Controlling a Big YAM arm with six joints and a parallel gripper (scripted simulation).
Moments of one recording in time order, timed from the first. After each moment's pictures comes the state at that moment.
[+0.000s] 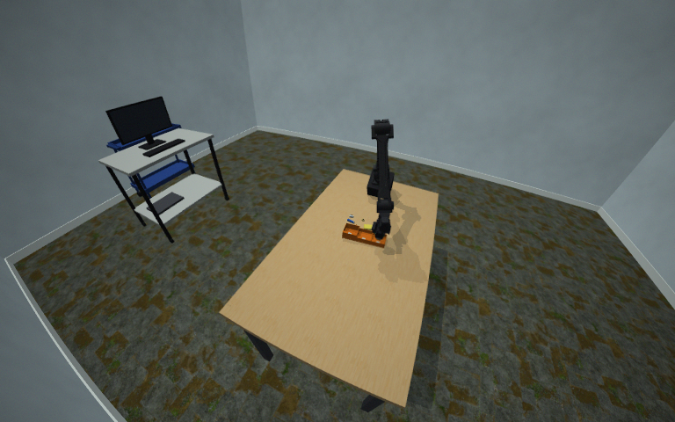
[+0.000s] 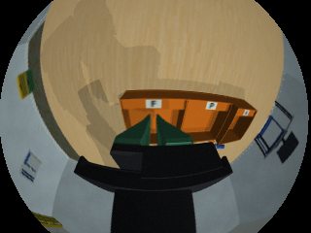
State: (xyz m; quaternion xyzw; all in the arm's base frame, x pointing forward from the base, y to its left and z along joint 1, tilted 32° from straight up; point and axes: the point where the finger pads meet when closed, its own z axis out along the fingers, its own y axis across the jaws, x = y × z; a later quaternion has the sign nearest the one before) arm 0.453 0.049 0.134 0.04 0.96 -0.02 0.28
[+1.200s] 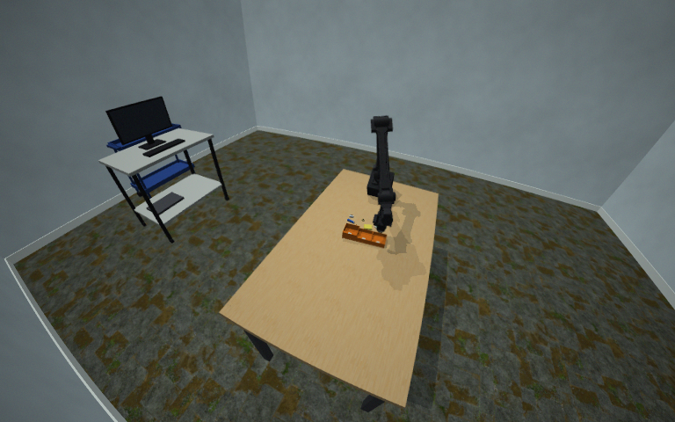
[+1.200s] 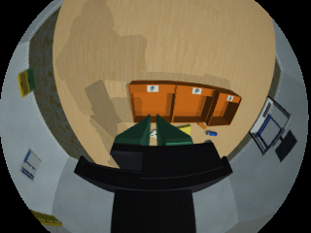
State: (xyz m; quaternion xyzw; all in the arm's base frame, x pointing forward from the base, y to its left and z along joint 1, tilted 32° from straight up) arm 0.423 0.051 0.177 0.03 0.96 -0.03 0.27
